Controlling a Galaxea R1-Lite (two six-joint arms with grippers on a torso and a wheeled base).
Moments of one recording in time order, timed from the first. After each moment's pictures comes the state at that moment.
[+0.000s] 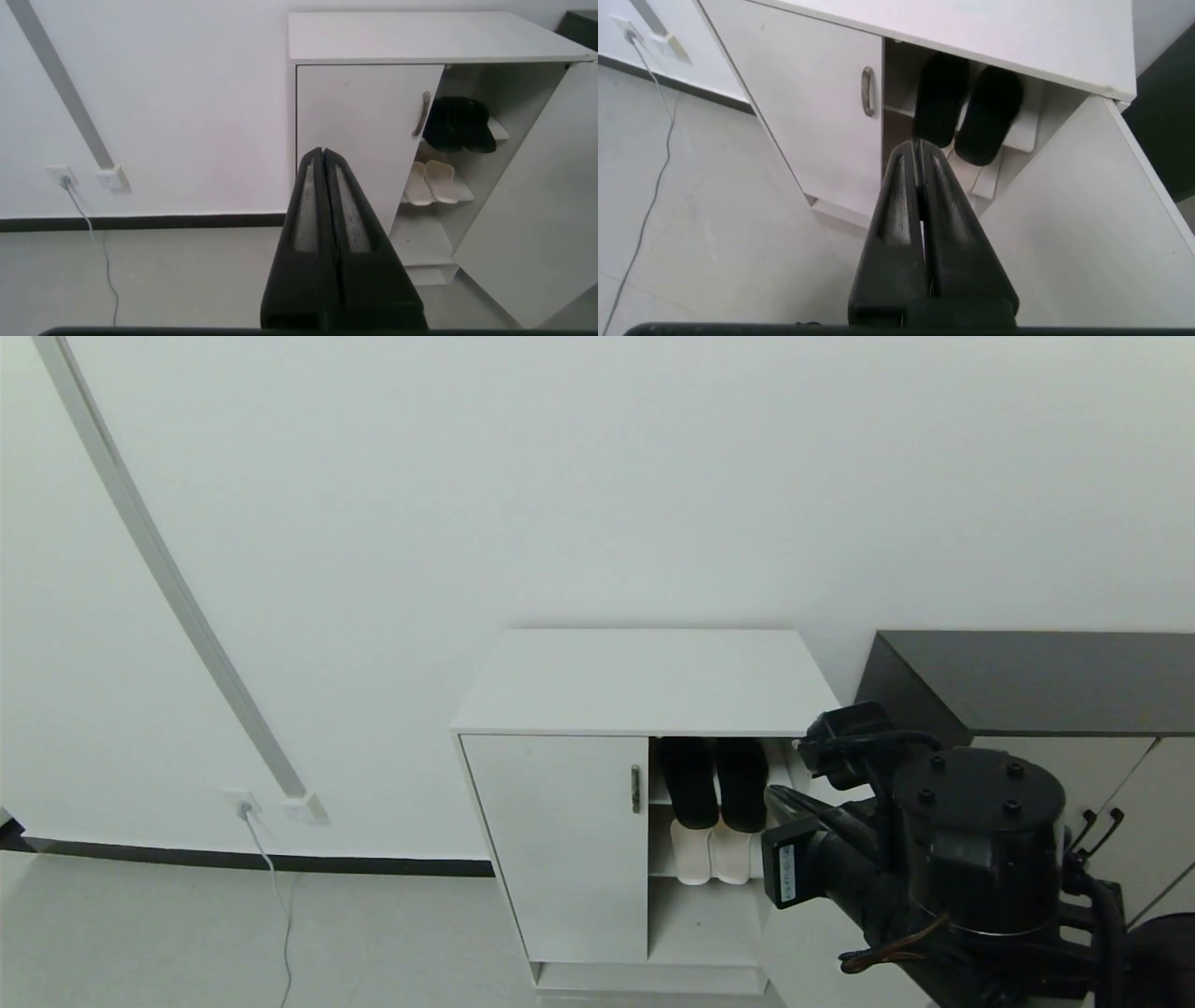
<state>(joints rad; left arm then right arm) 0.00 0.00 0.00 0.00 -0.02 0.01 0.93 1.67 -0.65 -0.75 -0.61 0.14</state>
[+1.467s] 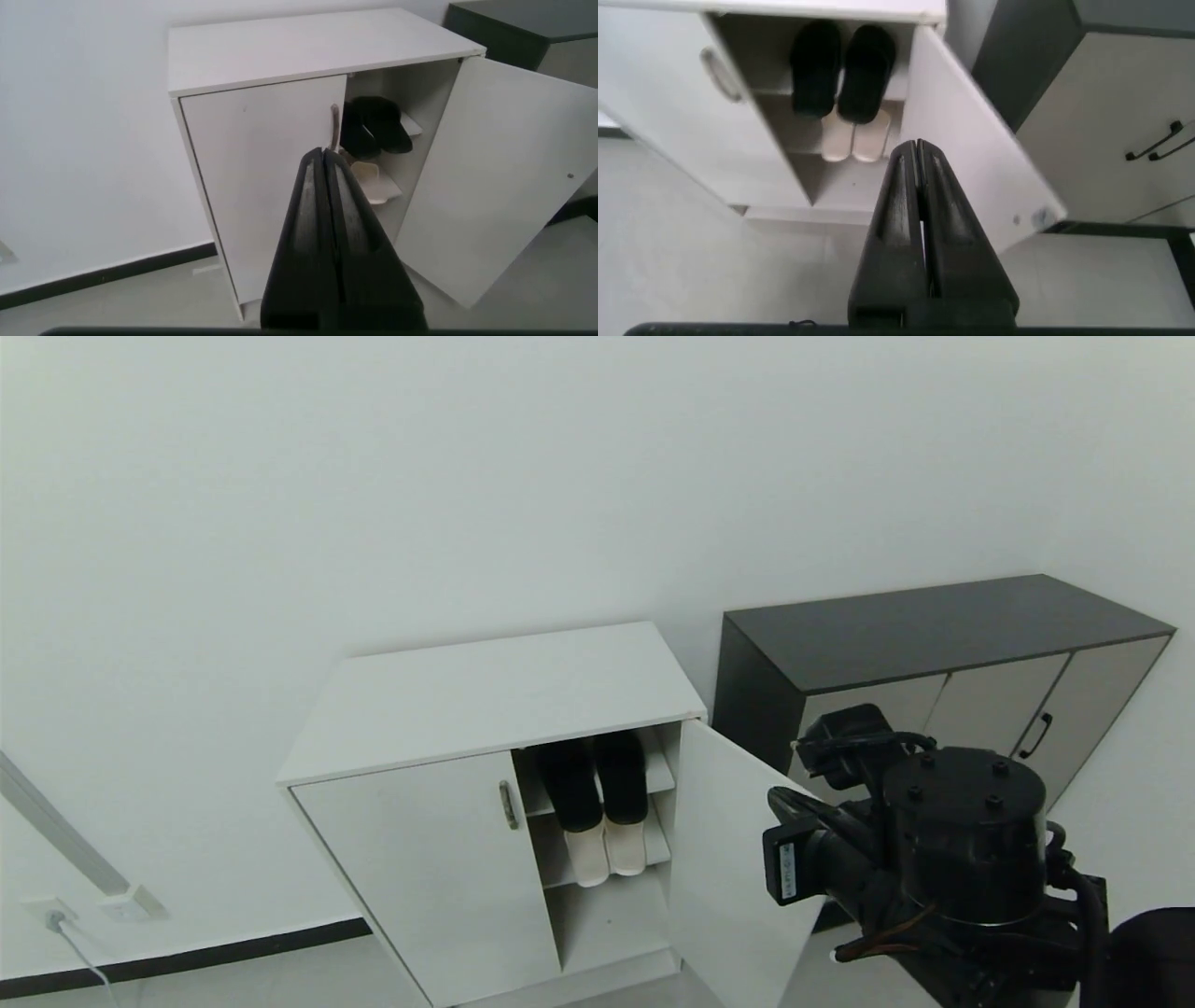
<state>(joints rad) 0.00 0.00 0.00 0.00 -0.02 0.01 0.91 1.69 -0.65 -0.75 -0.61 0.14</state>
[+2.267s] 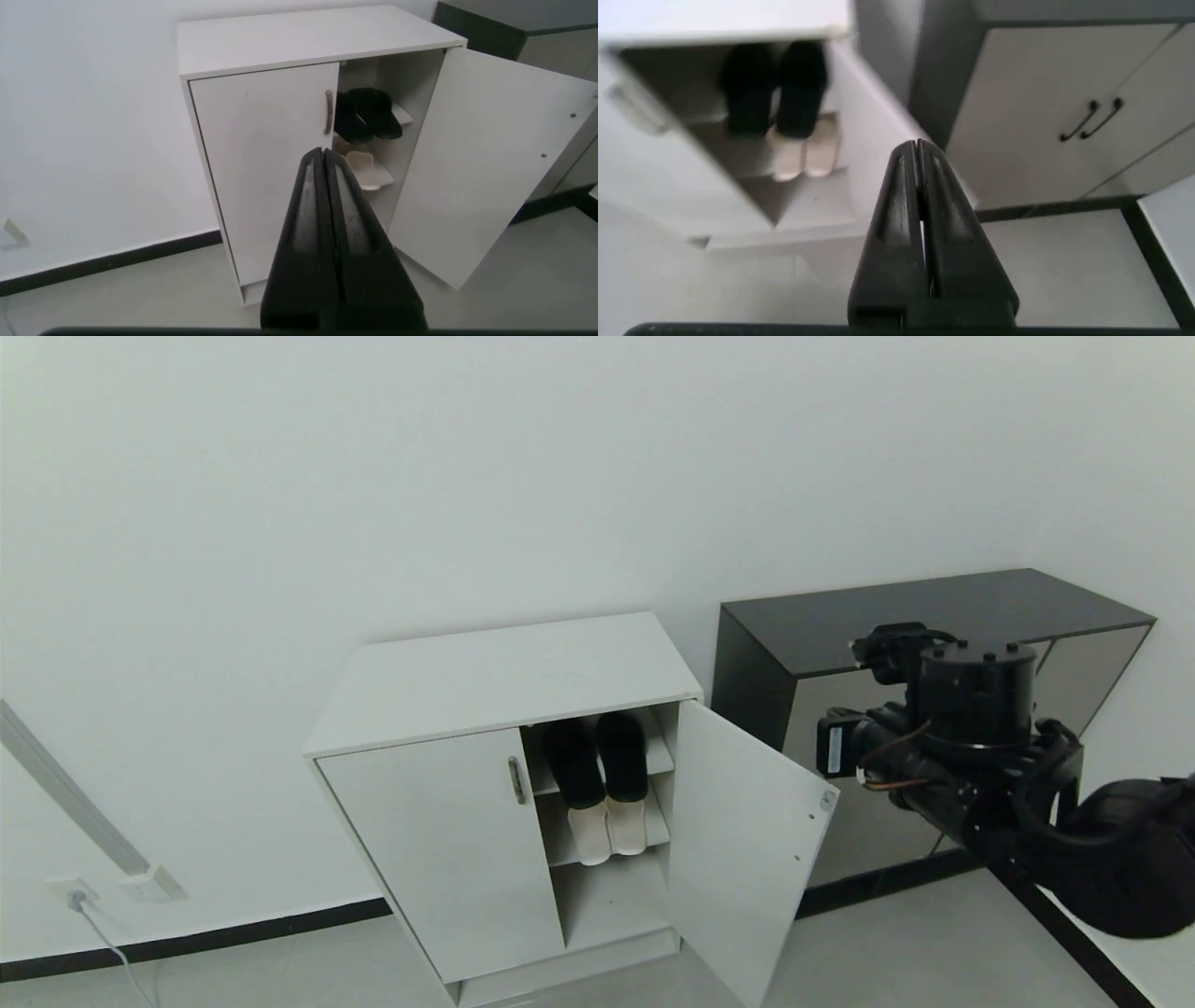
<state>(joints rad) 0.00 0.00 0.00 0.00 -0.02 0.01 0.54 1.78 -0.84 -0.71 -0.44 0.08</state>
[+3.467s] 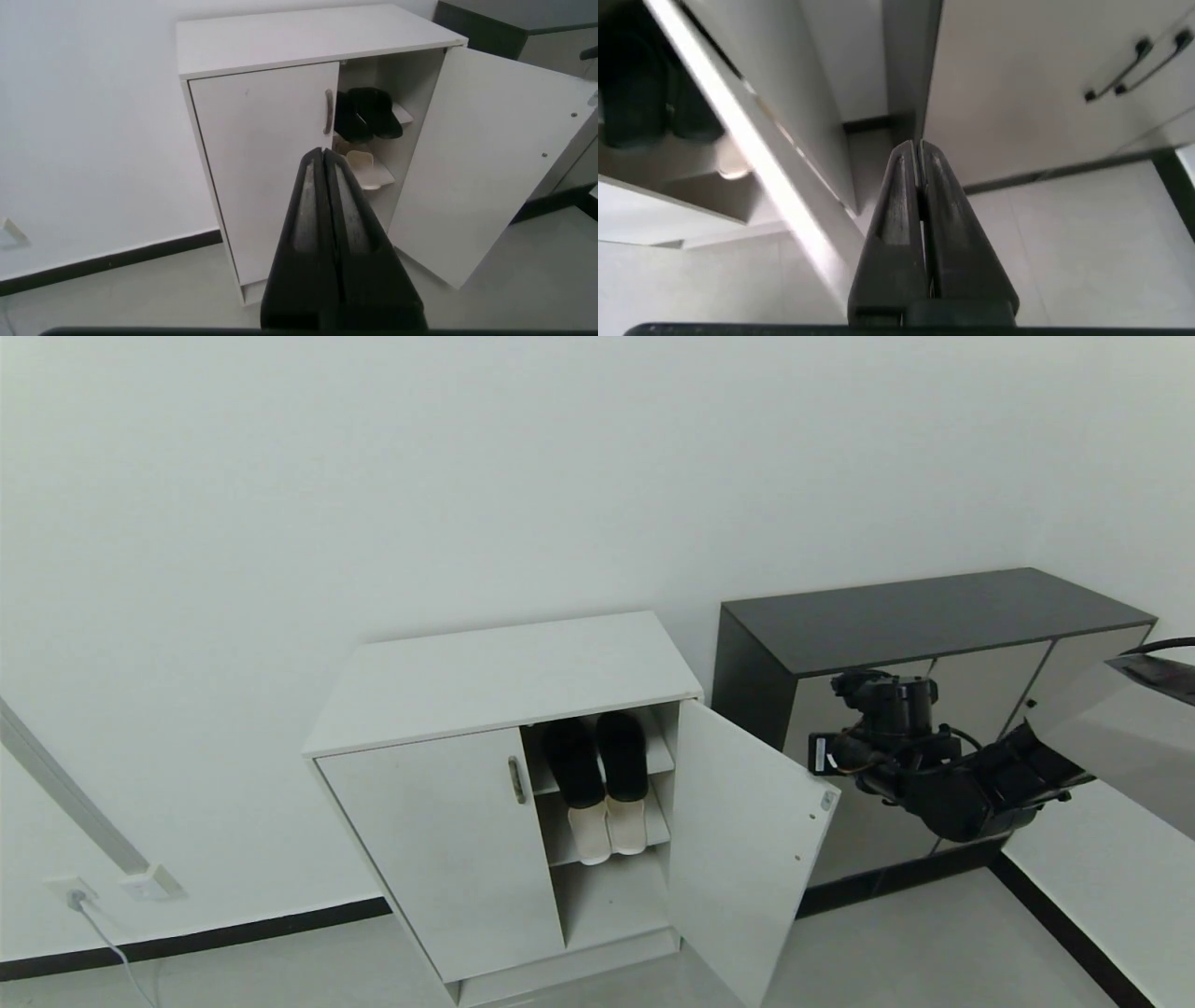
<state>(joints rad) 0.00 0.00 0.00 0.00 -0.02 0.01 0.28 2.24 -1.16 -0.71 -0.20 0.11</state>
